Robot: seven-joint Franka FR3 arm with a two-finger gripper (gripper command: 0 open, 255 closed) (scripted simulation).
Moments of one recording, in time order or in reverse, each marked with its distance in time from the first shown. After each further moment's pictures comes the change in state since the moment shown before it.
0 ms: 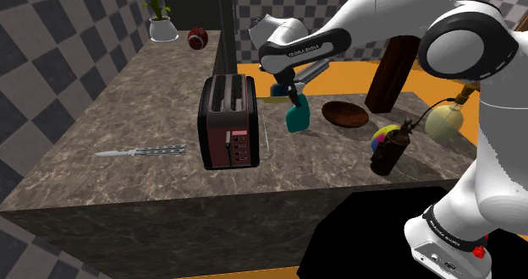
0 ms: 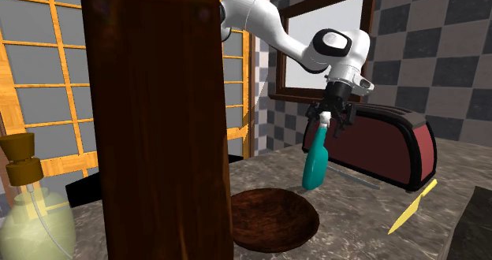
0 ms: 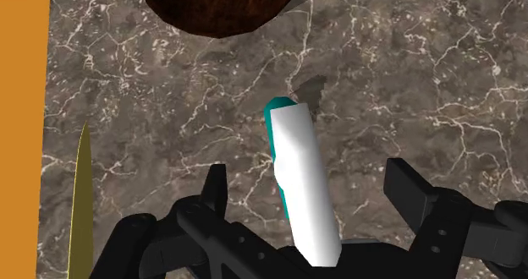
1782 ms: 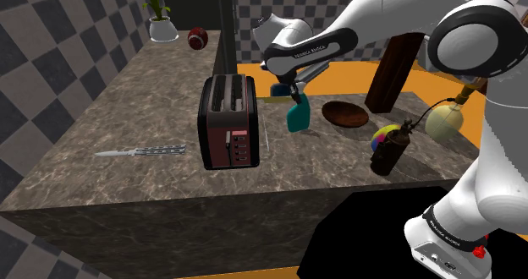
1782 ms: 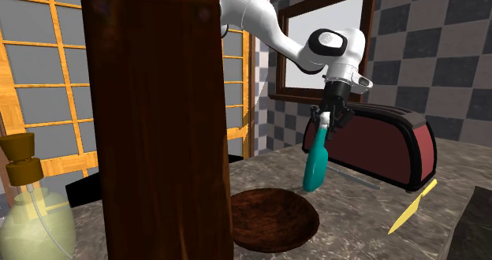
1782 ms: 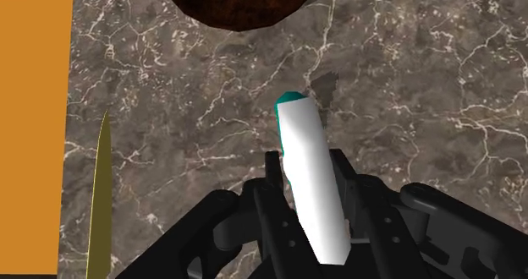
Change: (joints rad) arm -0.012 -0.047 0.002 -0.076 -0.028 0.095 -0.012
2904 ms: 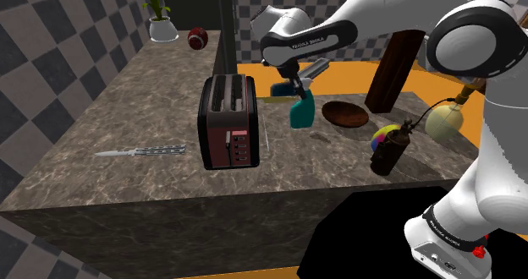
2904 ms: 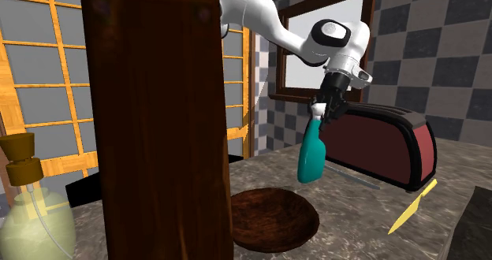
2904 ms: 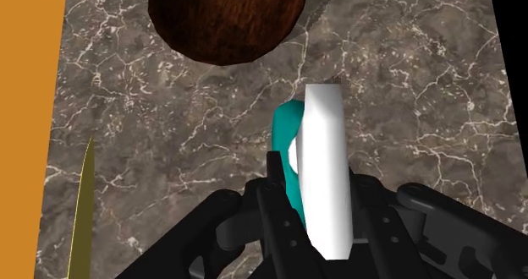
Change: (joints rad) arm 0.006 0.008 0.002 0.084 0.011 -0.173 -0.058
